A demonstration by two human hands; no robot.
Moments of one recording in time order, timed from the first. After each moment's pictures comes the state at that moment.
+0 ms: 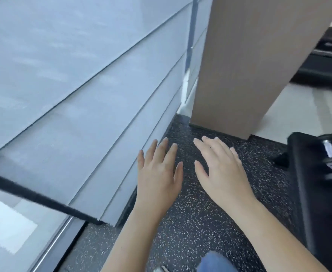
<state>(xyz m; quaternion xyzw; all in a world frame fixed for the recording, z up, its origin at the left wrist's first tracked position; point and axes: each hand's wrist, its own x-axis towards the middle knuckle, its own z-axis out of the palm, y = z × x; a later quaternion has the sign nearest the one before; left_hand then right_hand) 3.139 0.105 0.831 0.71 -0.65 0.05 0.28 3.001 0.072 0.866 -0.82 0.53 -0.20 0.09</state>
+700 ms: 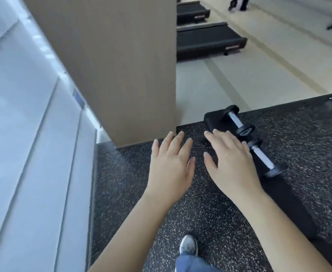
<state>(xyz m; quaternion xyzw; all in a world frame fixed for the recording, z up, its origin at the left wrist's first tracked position) 2.867 -0.188 0.827 0.42 -0.88 -0.02 0.21 2.736 -0.133 0.848 -0.59 0.78 -0.22 0.06</state>
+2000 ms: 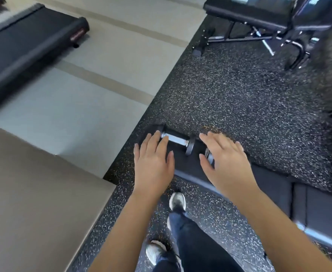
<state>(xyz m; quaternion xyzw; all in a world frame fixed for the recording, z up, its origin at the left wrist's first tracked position) 2.541 -0.599 0.741 0.10 -0.96 -0.21 0.17 2.498 -0.439 0.786 -0.23 0.96 -0.17 -0.04</state>
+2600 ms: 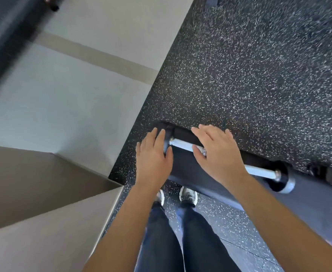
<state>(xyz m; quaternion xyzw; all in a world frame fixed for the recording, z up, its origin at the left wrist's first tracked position) 2.353 -0.670 0.602 0.15 -0.96 -0.25 0.00 2.297 -0.515 0.626 -0.26 0.95 -0.17 0.03</state>
